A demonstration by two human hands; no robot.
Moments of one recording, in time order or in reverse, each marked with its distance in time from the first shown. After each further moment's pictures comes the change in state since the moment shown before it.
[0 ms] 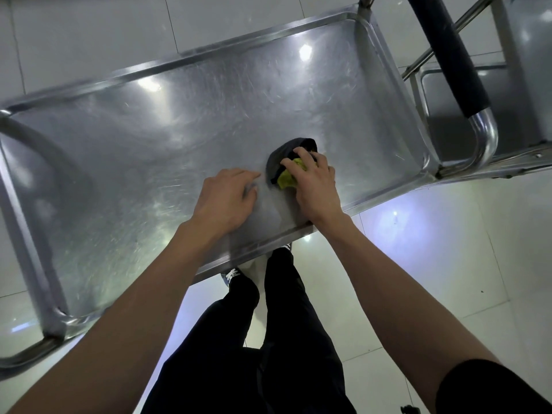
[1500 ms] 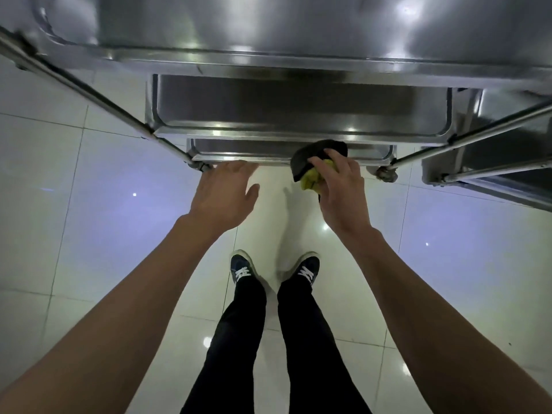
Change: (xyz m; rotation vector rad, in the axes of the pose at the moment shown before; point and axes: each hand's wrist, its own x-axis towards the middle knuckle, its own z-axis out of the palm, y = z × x) left_hand -0.249 -0.011 0.235 0.042 0.038 -0.395; right_hand -0.234 0.030 0.161 0.091 -0.112 -0.251
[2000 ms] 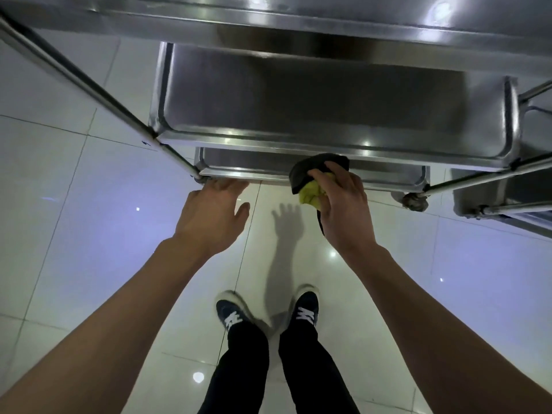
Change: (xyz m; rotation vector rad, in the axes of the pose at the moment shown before) left_hand 0.031 -0.077 0.074 -0.059 0.102 -0.079; right_hand 0.044 -0.002 0.093 0.017 0.006 -0.065
